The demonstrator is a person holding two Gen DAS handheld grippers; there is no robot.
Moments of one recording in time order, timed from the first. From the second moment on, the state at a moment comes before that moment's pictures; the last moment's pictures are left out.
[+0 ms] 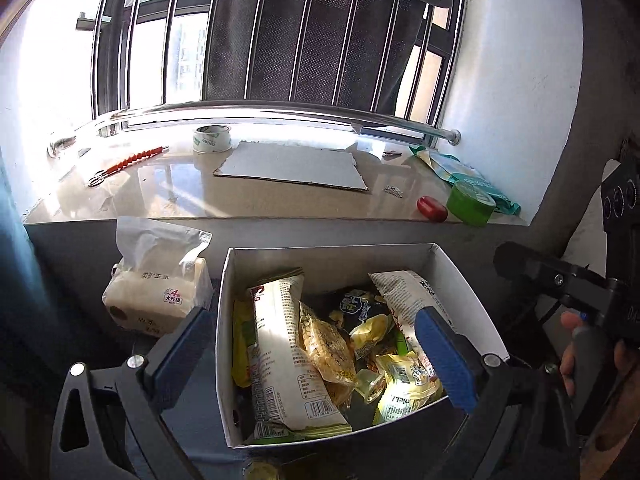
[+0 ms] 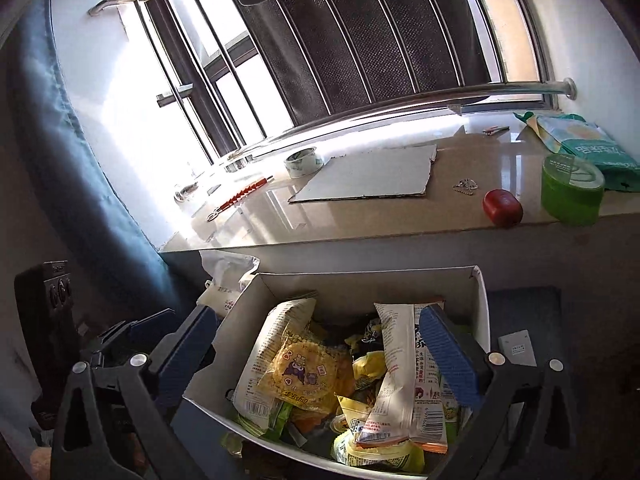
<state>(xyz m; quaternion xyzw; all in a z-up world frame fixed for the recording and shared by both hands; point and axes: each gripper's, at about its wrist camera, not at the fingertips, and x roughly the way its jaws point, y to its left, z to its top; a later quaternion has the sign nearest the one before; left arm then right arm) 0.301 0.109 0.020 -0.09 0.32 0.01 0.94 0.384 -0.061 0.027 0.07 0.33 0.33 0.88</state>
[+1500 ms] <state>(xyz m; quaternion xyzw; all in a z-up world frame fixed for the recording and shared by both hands) 0.005 0.083 -0.086 -0.17 0.29 0.07 0.94 0.228 -0.001 -0.115 -0.05 0.42 0.36 0.83</state>
